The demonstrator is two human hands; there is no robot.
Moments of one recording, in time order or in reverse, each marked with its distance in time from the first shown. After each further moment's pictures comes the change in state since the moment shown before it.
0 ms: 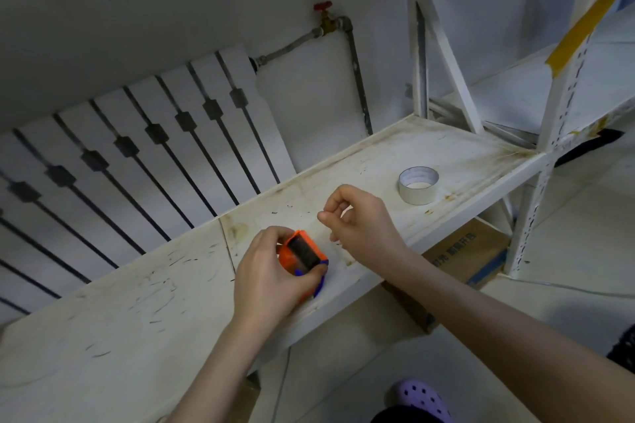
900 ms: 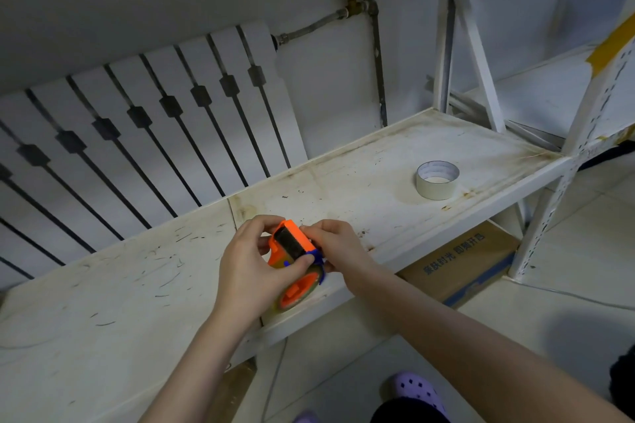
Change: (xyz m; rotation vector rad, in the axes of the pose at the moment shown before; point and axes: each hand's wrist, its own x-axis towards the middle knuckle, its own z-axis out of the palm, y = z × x) left_hand -0.006 -0.037 -0.019 -0.268 0.028 -0.019; right_hand 0.000 0.035 0.085 0.387 -0.179 0.507
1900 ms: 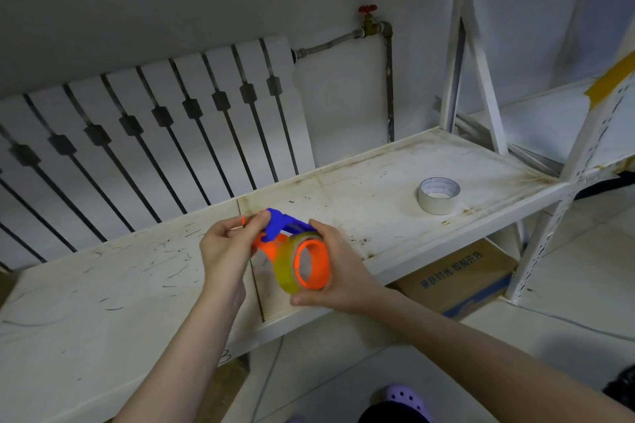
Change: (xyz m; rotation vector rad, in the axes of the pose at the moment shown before) left_hand 0.016 -0.001 -0.017 -0.678 0.349 -0.551; right_hand -0.028 0.016 -0.016 -0.549 -0.225 -0.478
